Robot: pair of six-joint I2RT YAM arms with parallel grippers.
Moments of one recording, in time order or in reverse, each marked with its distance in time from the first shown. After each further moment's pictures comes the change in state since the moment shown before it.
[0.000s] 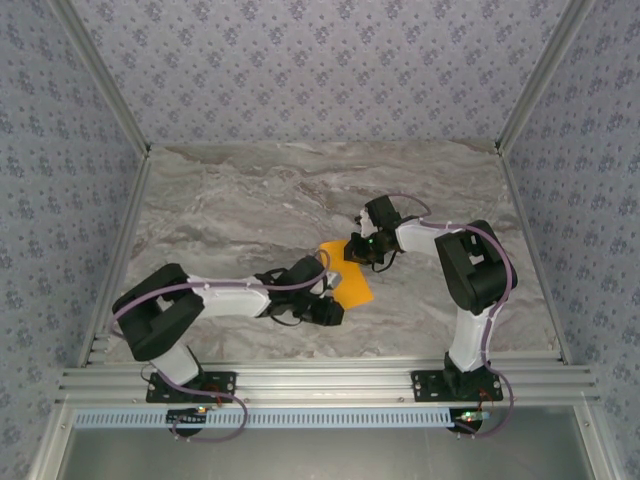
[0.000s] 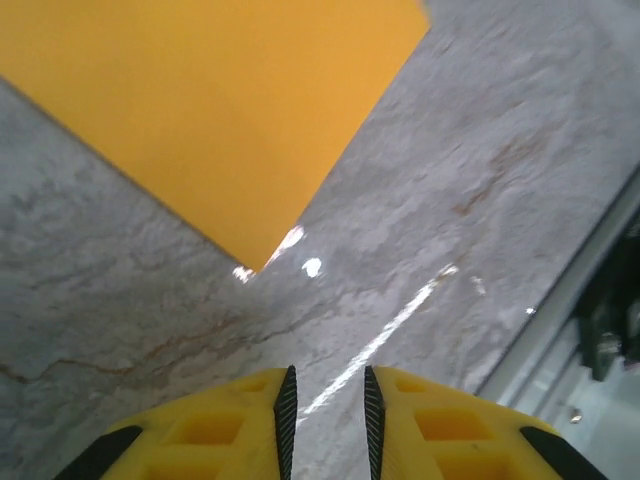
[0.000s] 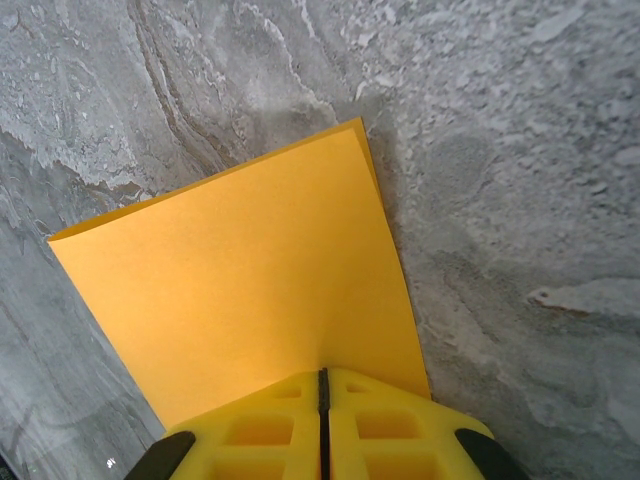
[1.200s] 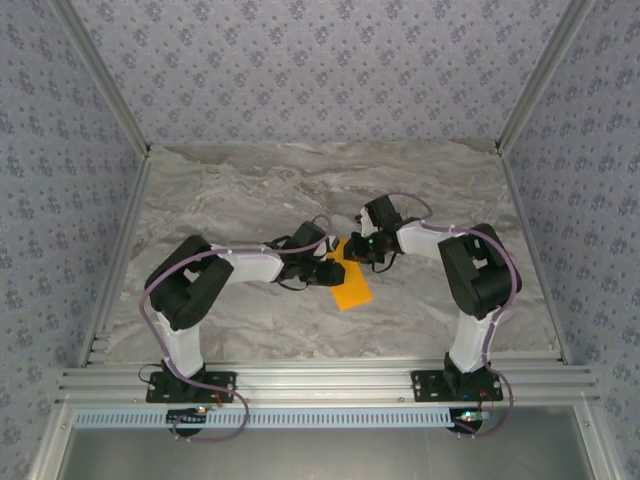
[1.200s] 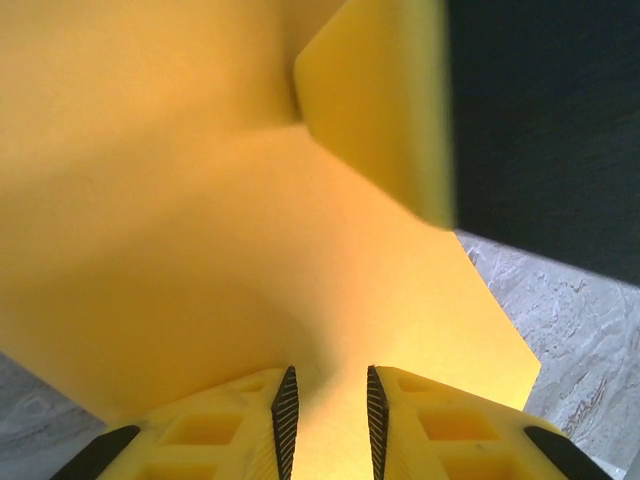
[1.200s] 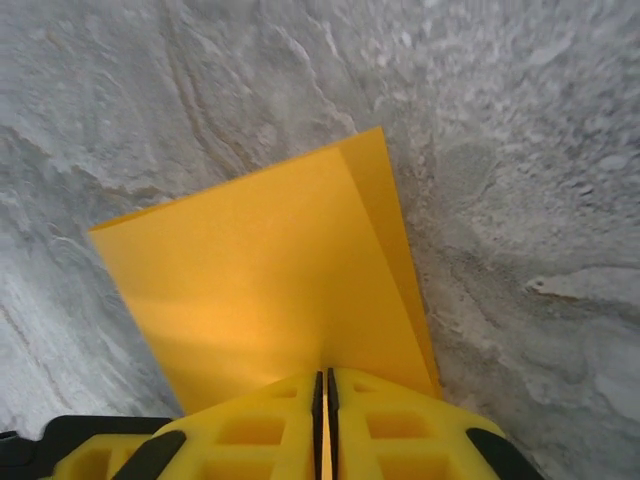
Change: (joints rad) left arm 0.164 0.268 0.246 0.000 -0.043 0.092; right arm 0.009 -0.087 -0.026 0.026 0.050 0.003
